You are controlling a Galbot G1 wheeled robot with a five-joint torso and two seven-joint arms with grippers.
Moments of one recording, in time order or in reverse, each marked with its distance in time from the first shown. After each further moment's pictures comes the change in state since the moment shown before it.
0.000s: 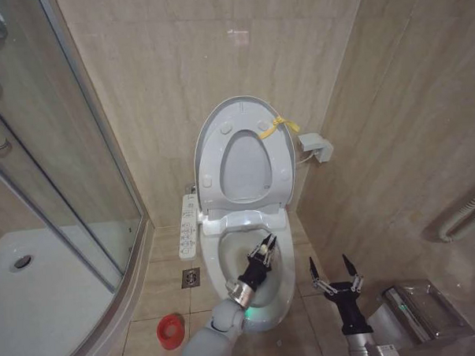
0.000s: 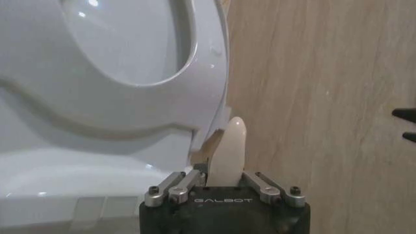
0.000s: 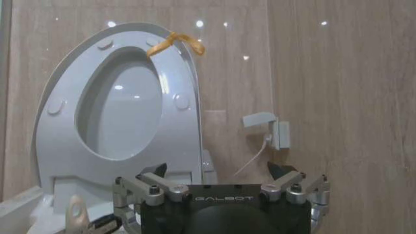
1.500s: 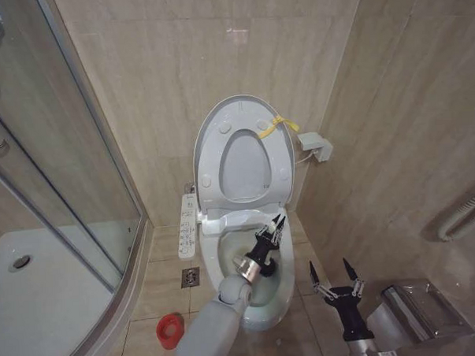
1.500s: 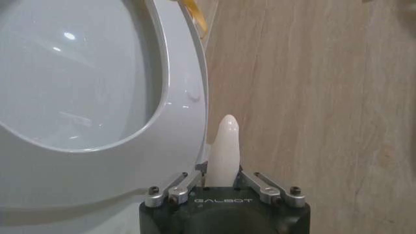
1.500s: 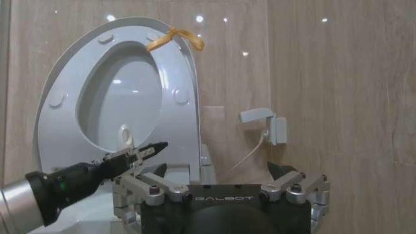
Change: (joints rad) left arm -0.129 -0.071 -0.009 -0.012 -0.020 -0.016 0.053; right arm -0.027 0.010 0.008 0.004 -0.017 0.006 -0.002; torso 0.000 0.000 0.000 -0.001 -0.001
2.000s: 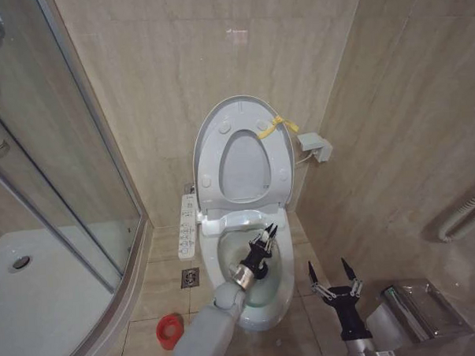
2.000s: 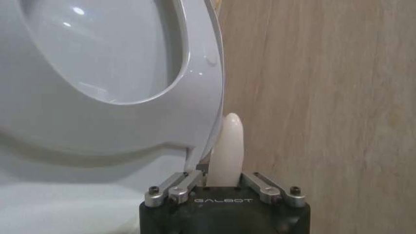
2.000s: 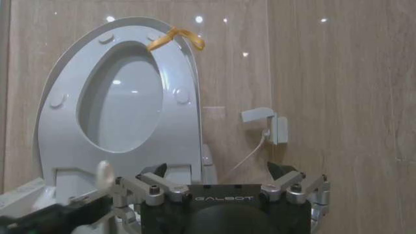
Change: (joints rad) left arm 0.049 0.053 0.001 0.043 0.028 0.016 -0.025; right arm 0.014 0.010 -0.008 -0.012 -0.007 0.000 0.000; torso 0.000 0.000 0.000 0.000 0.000
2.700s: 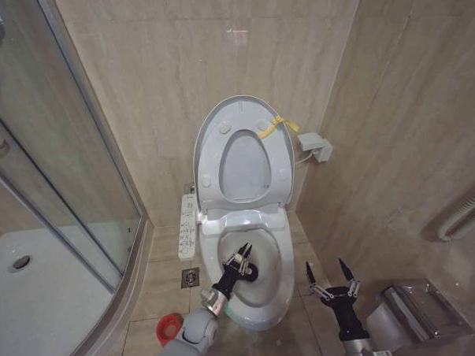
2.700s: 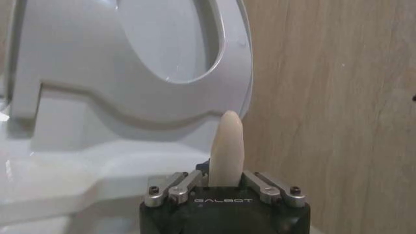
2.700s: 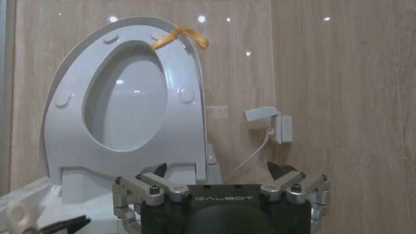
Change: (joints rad) left arm 0.179 0.164 -0.064 -0.171 0.045 0.038 -0.057; right arm -0.001 0.000 -0.010 -0.003 -0.004 0.005 -0.003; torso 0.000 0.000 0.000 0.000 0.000
